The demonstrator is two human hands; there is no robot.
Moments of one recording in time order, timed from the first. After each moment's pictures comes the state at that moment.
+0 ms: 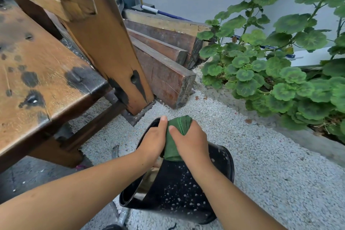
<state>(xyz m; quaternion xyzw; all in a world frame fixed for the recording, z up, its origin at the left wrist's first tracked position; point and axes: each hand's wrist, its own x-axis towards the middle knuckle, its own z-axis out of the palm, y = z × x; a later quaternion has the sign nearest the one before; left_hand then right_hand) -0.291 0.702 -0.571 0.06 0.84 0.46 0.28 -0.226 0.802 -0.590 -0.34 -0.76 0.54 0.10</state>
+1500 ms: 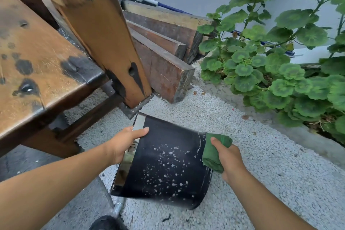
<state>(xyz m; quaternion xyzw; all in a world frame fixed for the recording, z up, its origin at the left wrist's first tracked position) -0.325 0.629 -0.593 -0.04 0.75 0.53 0.40 -0.157 0.876 -0.665 -0.49 -0.46 0.74 0.06</state>
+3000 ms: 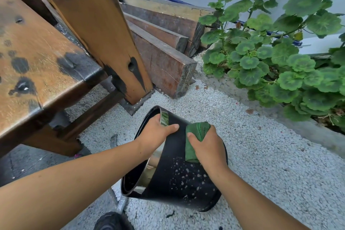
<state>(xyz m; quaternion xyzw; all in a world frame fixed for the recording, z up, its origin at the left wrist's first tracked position) -0.297 0.701 -0.593 0.09 0.77 0.55 0.32 -0.189 0.831 -0.646 -0.39 -0.78 0.48 0.06</state>
